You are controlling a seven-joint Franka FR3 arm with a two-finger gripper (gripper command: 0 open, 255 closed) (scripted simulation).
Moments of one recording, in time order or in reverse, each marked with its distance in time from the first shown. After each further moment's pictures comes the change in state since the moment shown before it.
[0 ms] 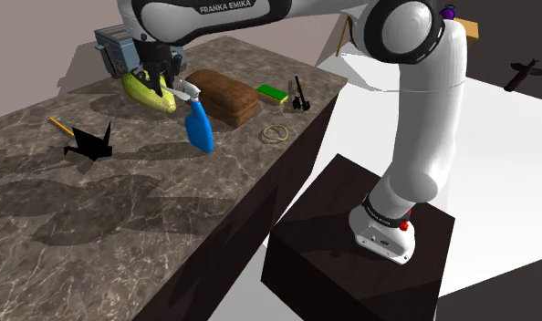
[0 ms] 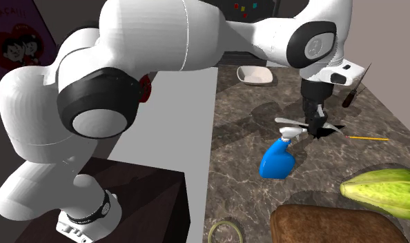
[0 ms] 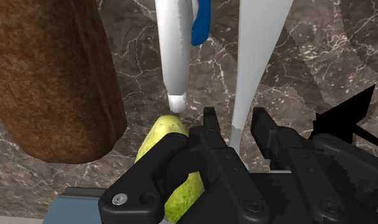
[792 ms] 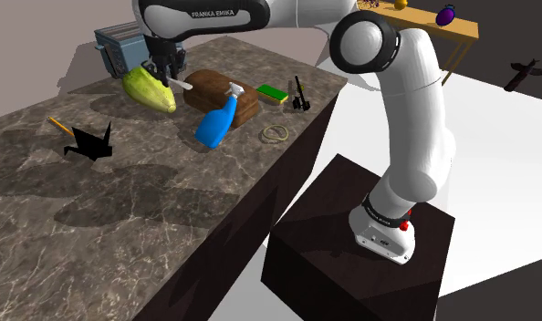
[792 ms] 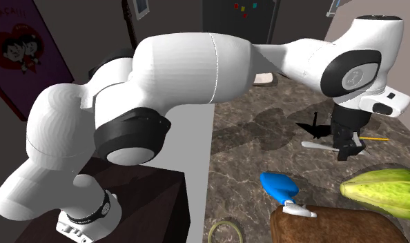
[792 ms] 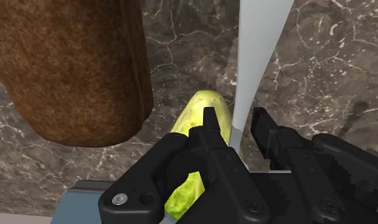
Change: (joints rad) arm -0.012 0.196 -0.056 0.243 -0.044 -0.026 -0.128
